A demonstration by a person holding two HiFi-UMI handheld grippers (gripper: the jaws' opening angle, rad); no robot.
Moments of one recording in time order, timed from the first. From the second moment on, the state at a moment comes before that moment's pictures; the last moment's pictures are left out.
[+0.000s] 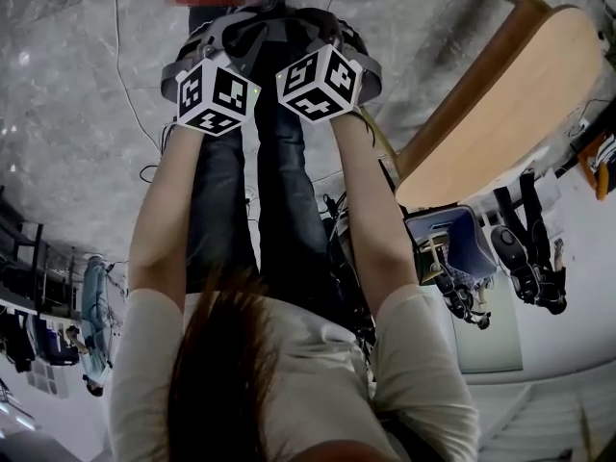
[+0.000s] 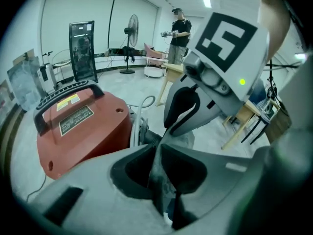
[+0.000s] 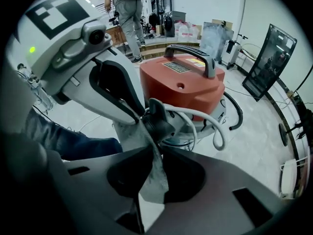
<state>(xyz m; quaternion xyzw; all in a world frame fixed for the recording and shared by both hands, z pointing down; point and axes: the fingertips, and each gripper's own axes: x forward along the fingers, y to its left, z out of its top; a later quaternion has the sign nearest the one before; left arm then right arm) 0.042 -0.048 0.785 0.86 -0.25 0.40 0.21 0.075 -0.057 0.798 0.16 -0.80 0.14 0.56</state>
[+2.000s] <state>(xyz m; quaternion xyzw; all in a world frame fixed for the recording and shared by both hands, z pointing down) 0.030 -0.034 0.772 0.82 -0.24 0.37 0.37 0.076 -0.048 0.781 0.16 -0.77 0.31 0.54</state>
